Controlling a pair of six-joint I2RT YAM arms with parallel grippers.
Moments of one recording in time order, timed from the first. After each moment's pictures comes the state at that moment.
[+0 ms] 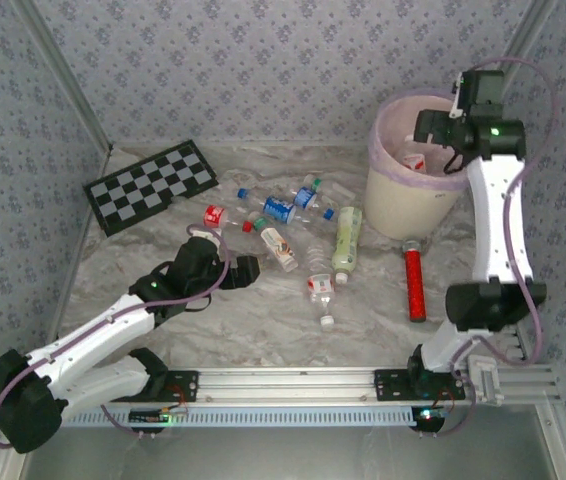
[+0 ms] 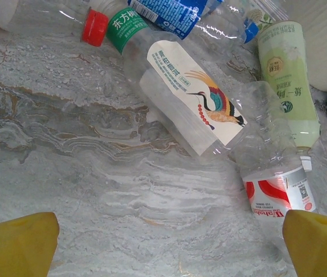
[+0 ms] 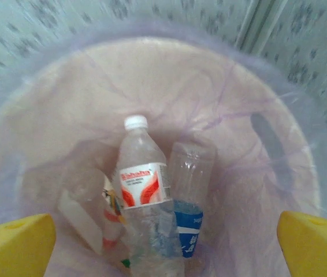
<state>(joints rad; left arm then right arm) -0.72 0.97 0.63 -0.34 -0.04 -0.70 -0.01 1.61 2.05 -1.05 0.17 0.10</state>
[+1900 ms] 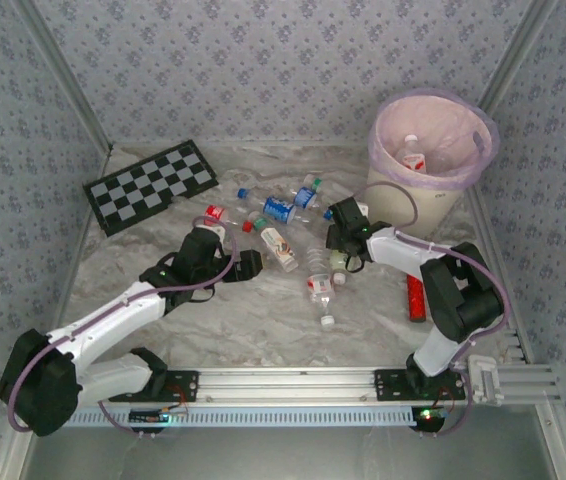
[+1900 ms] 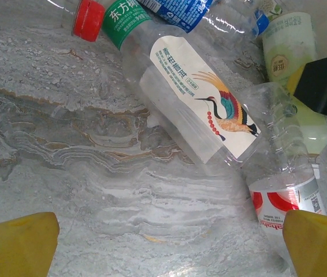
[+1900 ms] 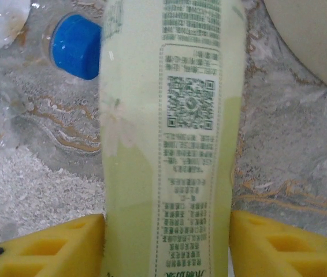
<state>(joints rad) -0.64 1.10 0.64 -0.25 0.07 -0.67 0.49 1.66 0.96 -0.31 0.25 0.58</state>
